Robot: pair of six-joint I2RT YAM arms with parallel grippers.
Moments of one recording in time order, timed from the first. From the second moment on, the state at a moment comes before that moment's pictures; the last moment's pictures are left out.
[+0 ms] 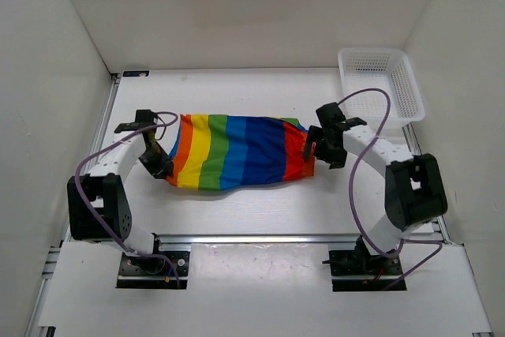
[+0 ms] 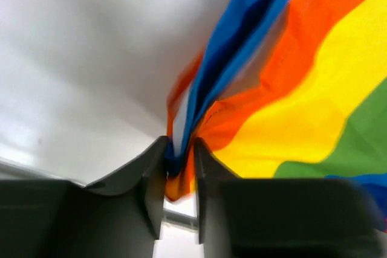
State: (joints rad) left arm 0.01 1.52 1.02 -0.88 -0.02 -0.68; right arm 0.36 1.65 1.08 -0.65 0.05 0.59
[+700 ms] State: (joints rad) left arm 0.02 1.44 1.20 -1.00 -0.09 -0.64; right arm 0.29 1.77 1.13 -0.61 -0.10 0.46
